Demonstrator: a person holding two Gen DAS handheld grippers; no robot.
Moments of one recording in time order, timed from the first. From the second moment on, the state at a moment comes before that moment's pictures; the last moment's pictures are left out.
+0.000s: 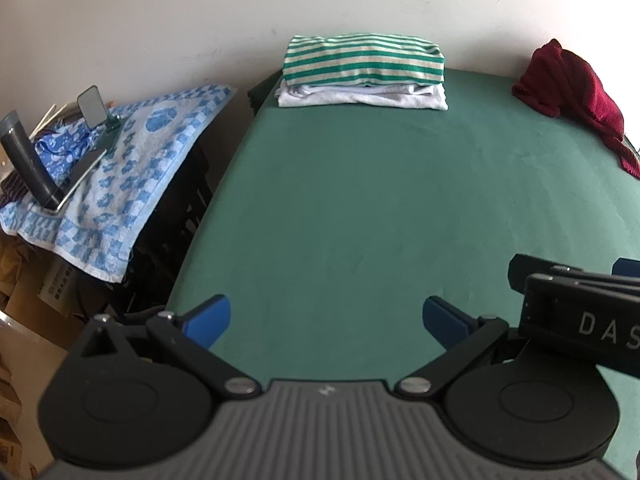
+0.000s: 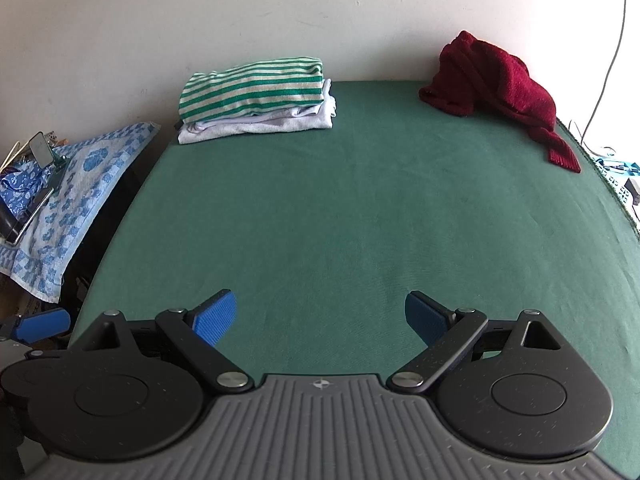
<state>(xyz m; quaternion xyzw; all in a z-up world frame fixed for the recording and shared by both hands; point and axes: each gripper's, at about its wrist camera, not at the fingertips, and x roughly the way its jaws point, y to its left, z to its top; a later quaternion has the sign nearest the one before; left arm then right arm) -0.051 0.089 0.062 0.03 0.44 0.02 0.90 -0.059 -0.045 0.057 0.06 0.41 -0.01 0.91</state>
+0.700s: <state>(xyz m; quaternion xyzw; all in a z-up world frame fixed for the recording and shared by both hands) -0.050 0.093 0.056 0.04 0.44 0.02 0.90 -0.058 -0.041 0.053 0.04 0.42 -0.01 0.91</state>
